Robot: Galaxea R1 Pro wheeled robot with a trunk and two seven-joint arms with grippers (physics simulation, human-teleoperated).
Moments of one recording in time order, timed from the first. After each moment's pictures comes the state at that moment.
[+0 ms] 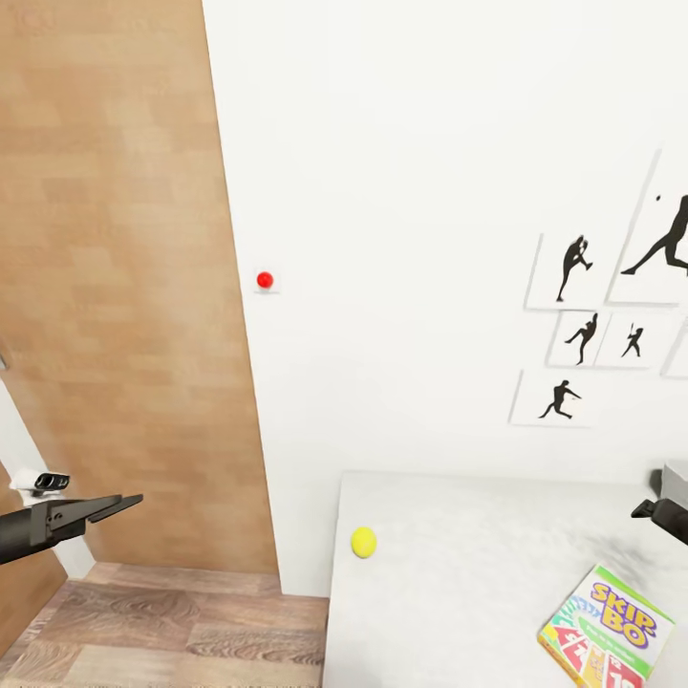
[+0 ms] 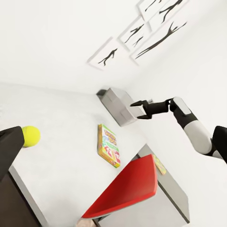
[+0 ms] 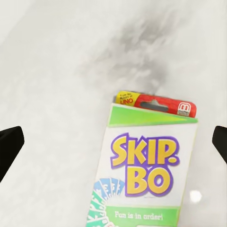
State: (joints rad) left arm -0.33 0.60 0.29 -1.18 0.46 0.90 -1.57; right arm -0.63 -0.59 -0.37 -0.84 -0.83 1.05 -0.39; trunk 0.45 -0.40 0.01
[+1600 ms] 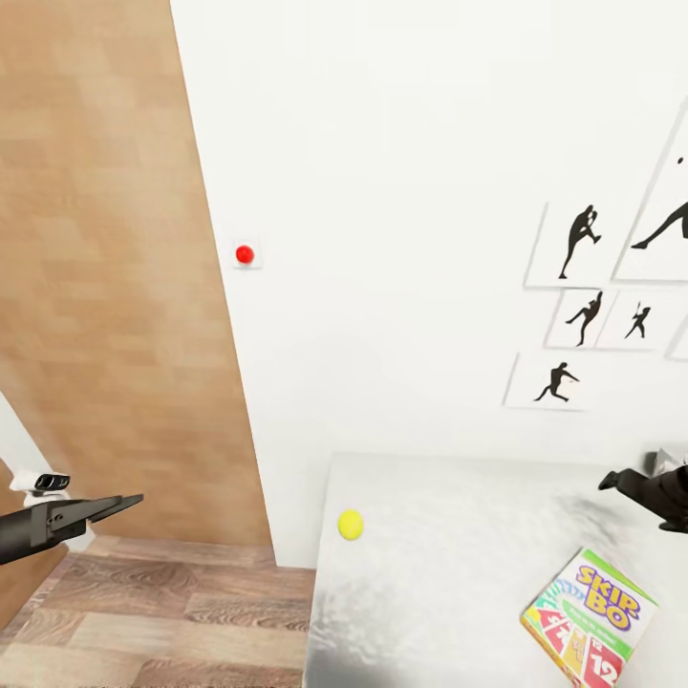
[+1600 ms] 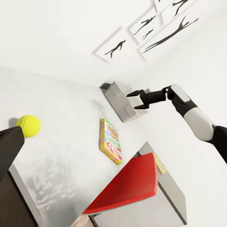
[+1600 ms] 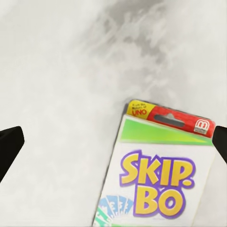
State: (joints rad) left arm -0.33 0.60 0.29 -1.18 0.46 0.88 -1.57; right arm -0.83 -0.58 -0.20 -0.68 -0.83 1.04 -0.39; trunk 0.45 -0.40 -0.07
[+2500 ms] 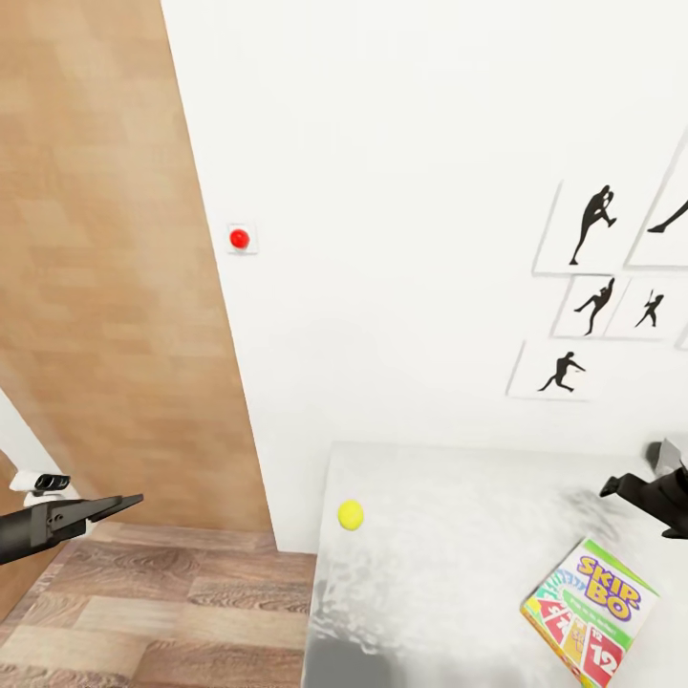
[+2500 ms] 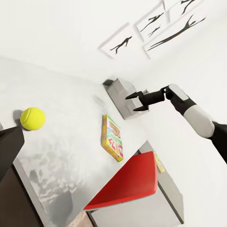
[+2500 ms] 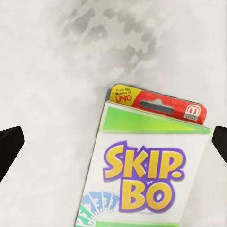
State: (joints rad) left arm -0.33 0.60 0.29 -1.18 0.46 0.88 -1.57; right arm -0.89 -0.59 -0.15 -0.56 -0.83 1.04 -0.39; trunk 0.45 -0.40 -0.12
